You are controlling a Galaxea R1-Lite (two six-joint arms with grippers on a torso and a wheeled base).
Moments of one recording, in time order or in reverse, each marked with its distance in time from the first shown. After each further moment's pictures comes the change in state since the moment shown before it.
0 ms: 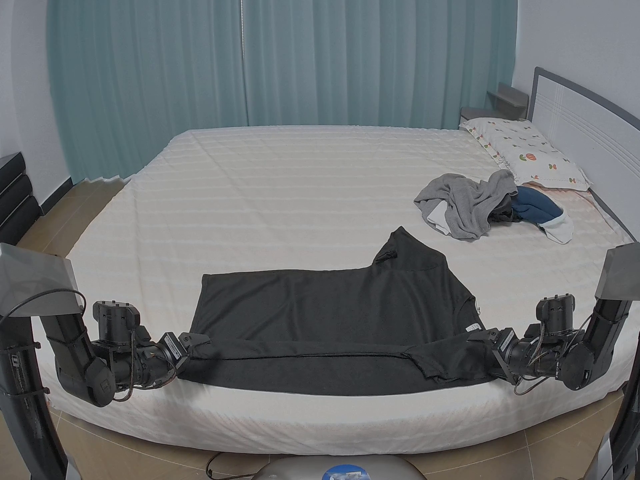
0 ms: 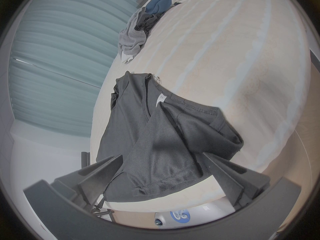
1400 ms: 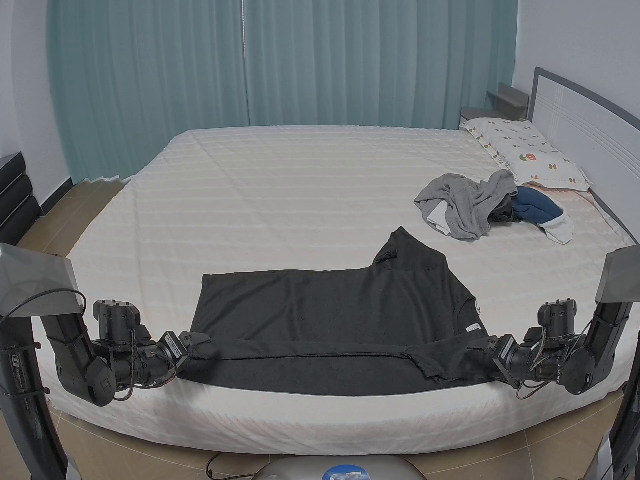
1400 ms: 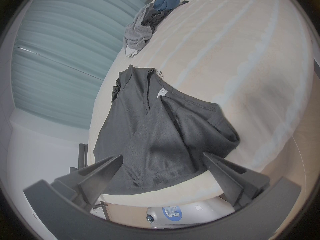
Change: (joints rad) left arm 0.000 0.000 -0.006 0.001 0.001 0.000; right arm -0.001 0.014 0.028 -0.030 0.030 -0.084
